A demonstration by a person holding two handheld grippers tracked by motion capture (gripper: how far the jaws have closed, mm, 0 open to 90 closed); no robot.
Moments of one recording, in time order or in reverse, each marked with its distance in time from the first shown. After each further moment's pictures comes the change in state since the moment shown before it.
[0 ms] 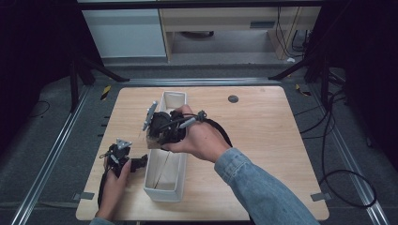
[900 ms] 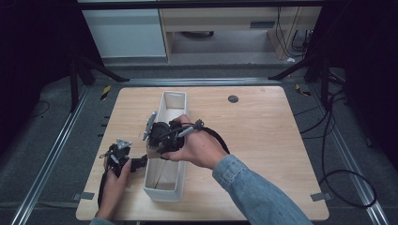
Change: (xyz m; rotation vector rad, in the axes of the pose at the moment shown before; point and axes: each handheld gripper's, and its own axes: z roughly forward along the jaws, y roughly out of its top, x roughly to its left) left arm 0.000 0.000 0.000 0.003 -0.001 0.001; right arm 0.015 -0.008 0.022 0.012 0.053 -0.005
